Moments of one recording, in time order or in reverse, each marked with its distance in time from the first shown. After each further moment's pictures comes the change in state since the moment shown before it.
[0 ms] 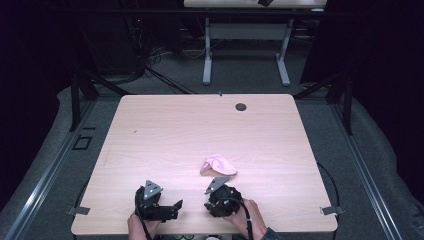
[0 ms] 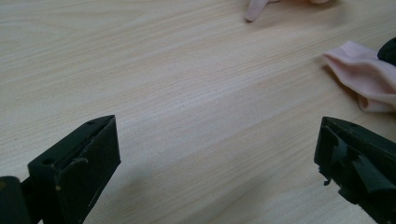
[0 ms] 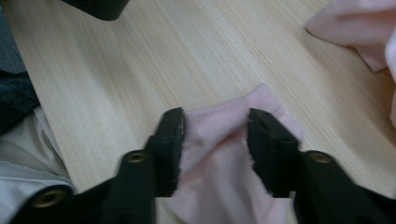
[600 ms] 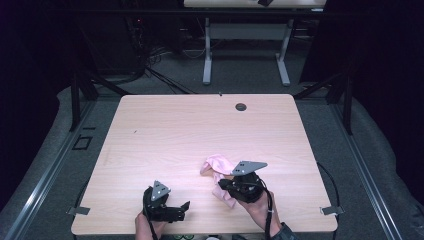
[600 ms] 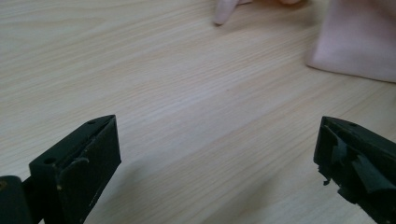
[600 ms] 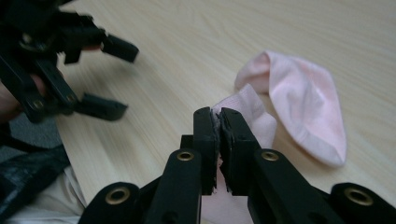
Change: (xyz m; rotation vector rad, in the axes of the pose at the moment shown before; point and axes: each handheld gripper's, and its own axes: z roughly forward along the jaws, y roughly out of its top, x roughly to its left) left arm -0.018 0.003 0.015 -0.015 -0.067 0.052; right arm -0.037 -0.005 -0.064 -0.271 0.012 0.152
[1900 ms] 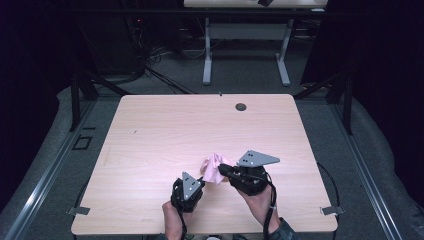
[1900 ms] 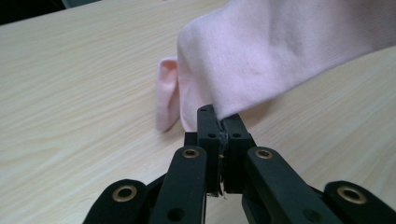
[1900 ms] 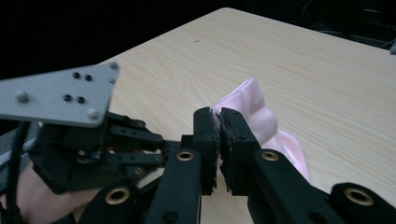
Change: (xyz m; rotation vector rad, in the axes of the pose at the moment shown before) left arm -0.056 0.044 0.023 -0.184 0.111 0.180; right arm 0.007 0.027 -0.029 -0.201 -0.059 0.025
